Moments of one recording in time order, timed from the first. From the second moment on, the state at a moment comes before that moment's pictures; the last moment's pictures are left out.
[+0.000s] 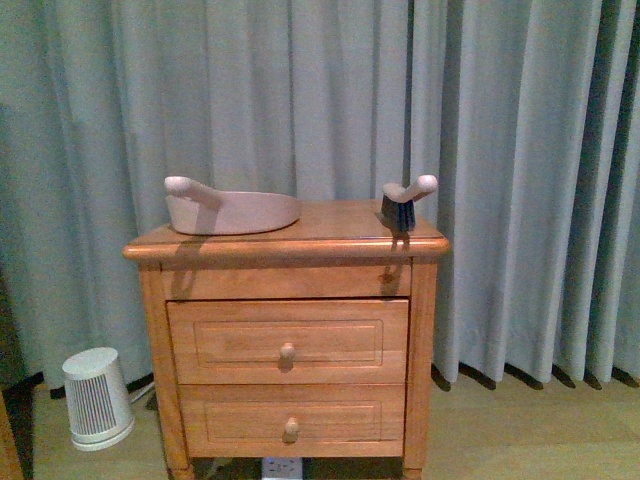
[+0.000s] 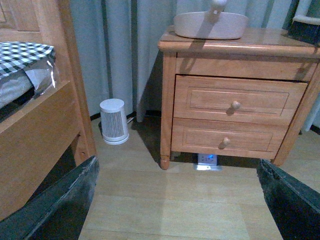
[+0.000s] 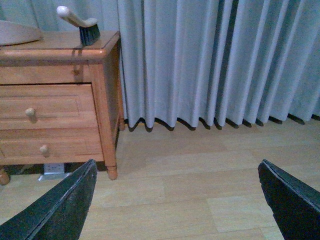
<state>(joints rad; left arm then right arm) 0.00 0.01 0.01 0.00 0.00 0.00 0.00 0.00 0.02 0.00 0.00 0.00</state>
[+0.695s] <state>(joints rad) 0.00 0.01 0.01 0.00 0.00 0.00 0.00 0.00 0.02 0.00 0.00 0.00</state>
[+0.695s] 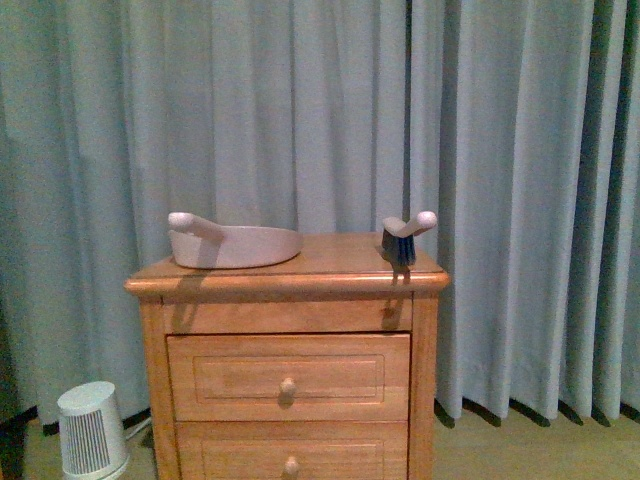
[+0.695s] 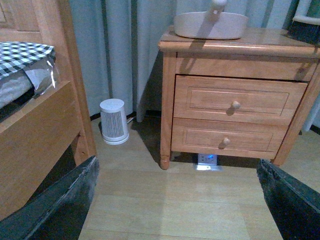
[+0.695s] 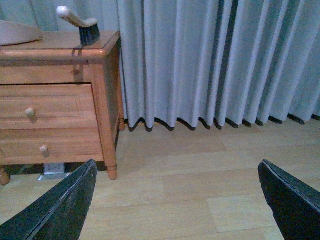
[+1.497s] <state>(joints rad) 0.00 0.01 0.01 0.00 0.00 0.00 0.00 0.00 0.02 0.00 0.00 0.00</state>
